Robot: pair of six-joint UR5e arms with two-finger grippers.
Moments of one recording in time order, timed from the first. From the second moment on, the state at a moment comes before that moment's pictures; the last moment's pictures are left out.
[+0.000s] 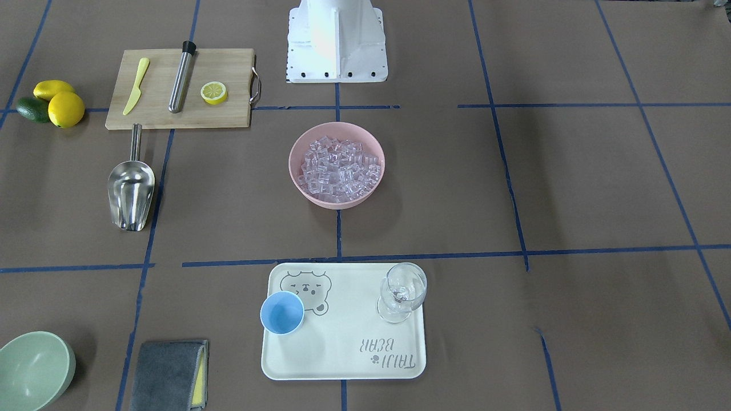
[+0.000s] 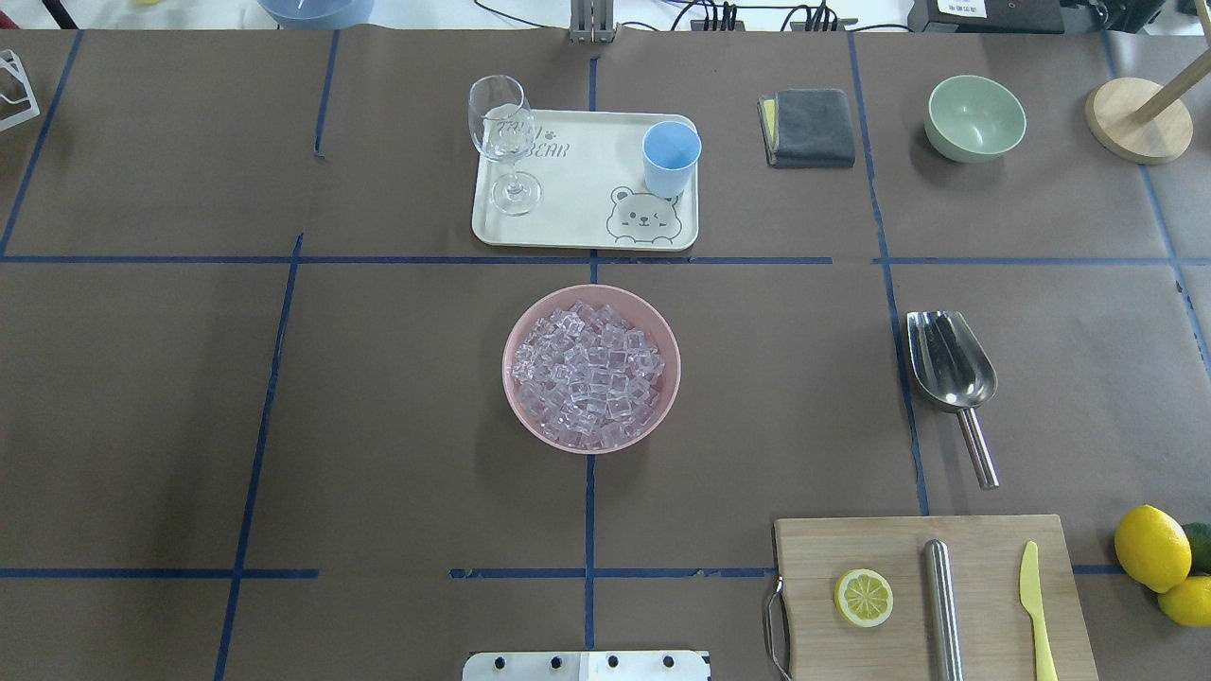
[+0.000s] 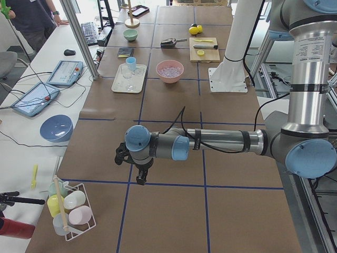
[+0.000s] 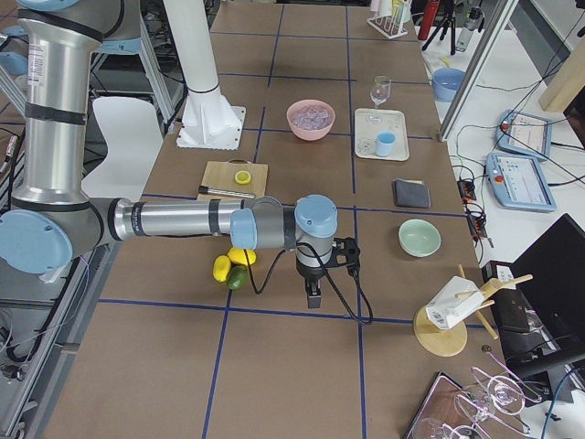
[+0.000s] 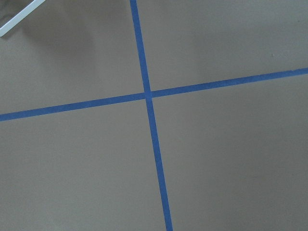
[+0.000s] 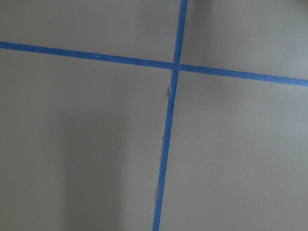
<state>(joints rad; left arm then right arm) -1.54 -1.55 -1.61 -1.64 -2.43 0.09 1.52 -1.72 1.79 -1.56 2.31 -0.02</state>
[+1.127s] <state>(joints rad) -1.54 -1.57 -1.61 -1.65 -2.43 0.08 1.51 -1.67 1.82 -1.56 2.31 -0.01</state>
